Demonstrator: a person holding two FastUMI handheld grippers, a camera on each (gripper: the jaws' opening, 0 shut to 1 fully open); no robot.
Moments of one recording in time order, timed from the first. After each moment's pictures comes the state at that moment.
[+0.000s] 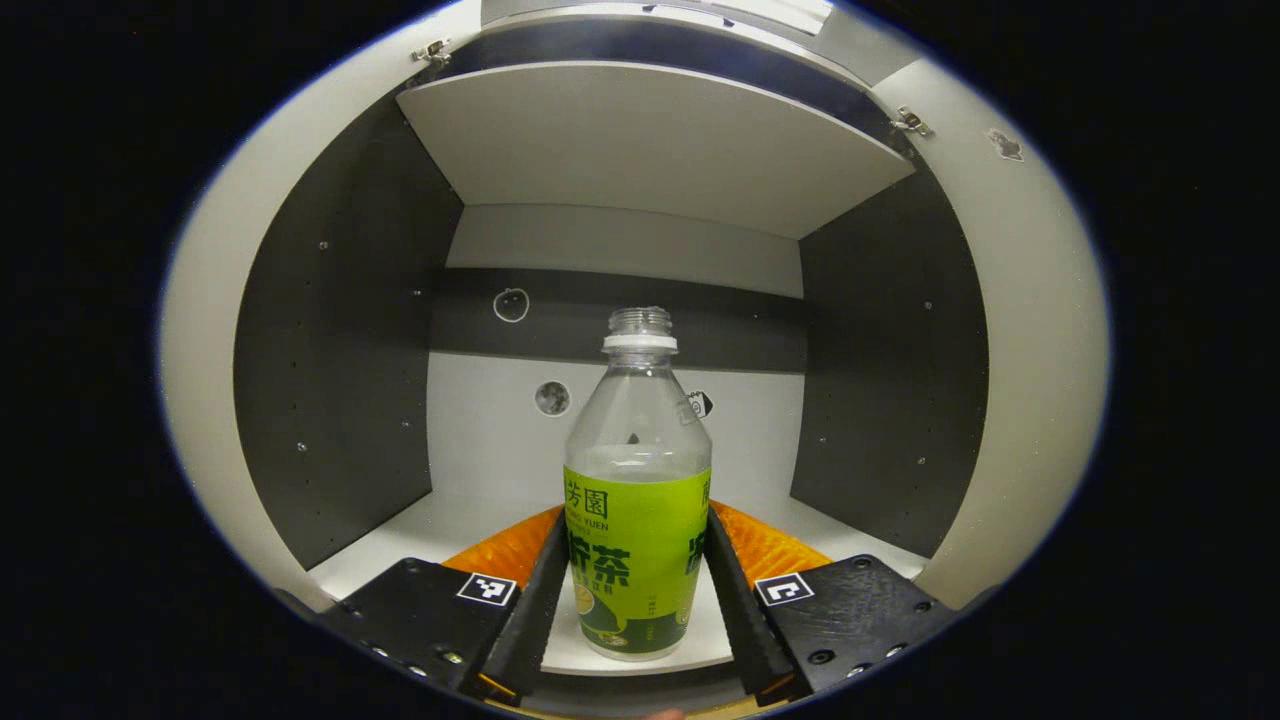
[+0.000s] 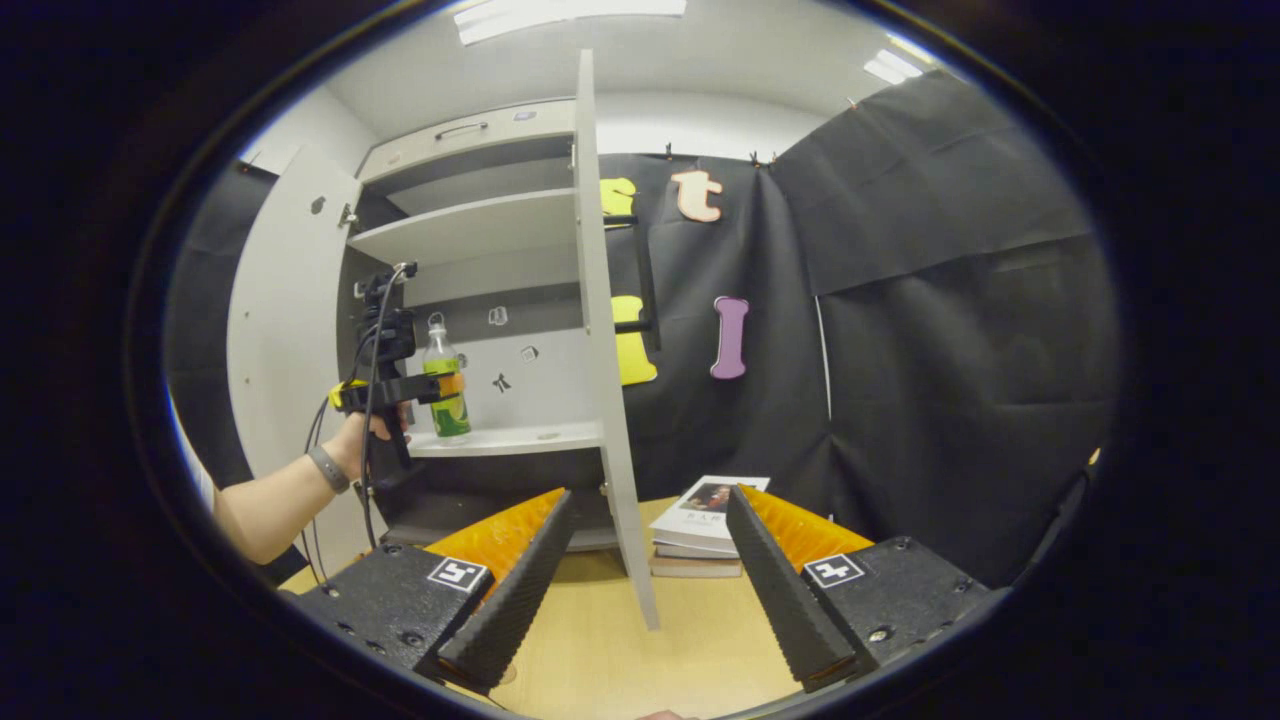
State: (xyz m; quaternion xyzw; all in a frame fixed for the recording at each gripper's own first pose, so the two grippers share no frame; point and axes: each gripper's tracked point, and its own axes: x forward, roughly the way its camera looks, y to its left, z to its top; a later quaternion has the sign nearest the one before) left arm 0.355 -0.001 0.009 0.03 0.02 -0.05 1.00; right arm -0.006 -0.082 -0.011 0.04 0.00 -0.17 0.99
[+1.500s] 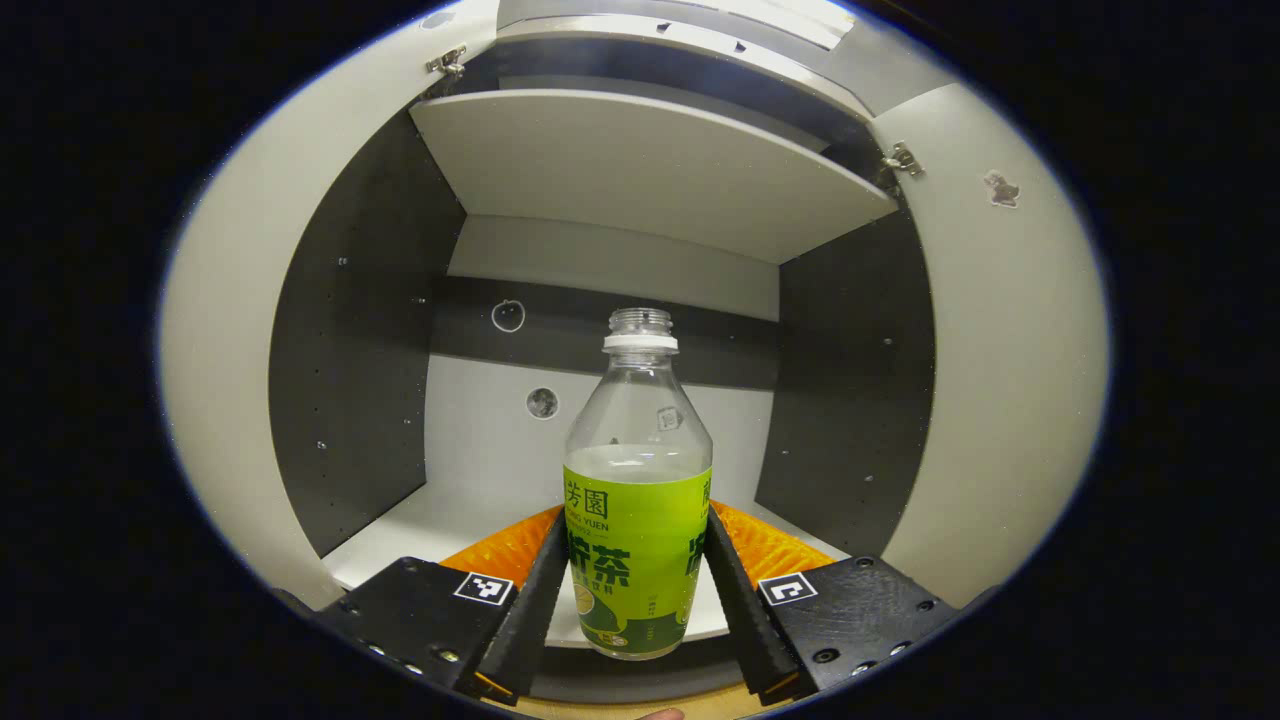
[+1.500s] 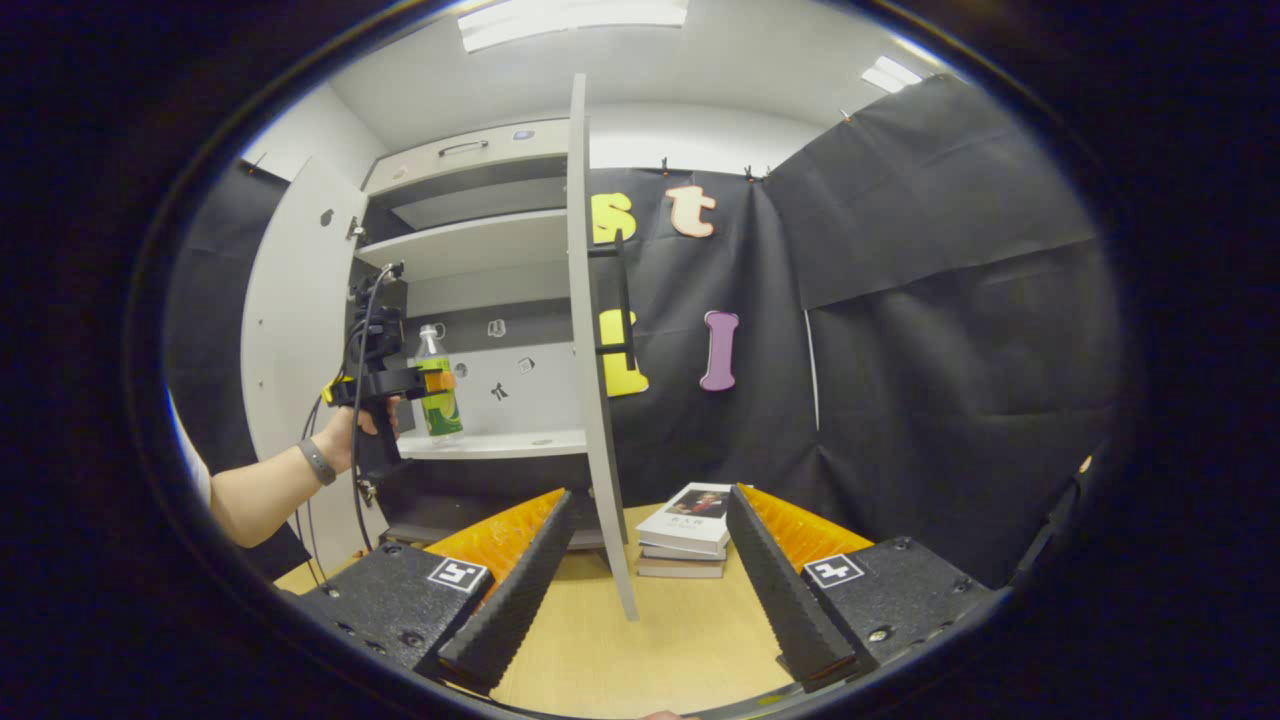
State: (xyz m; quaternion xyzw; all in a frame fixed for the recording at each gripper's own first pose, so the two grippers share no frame) left arm 0.293 -0.022 0.035 0.00 0.03 -0.09 1.00; right arm -0.042 -0.083 0.001 0.02 -0.01 -0.16 0.99
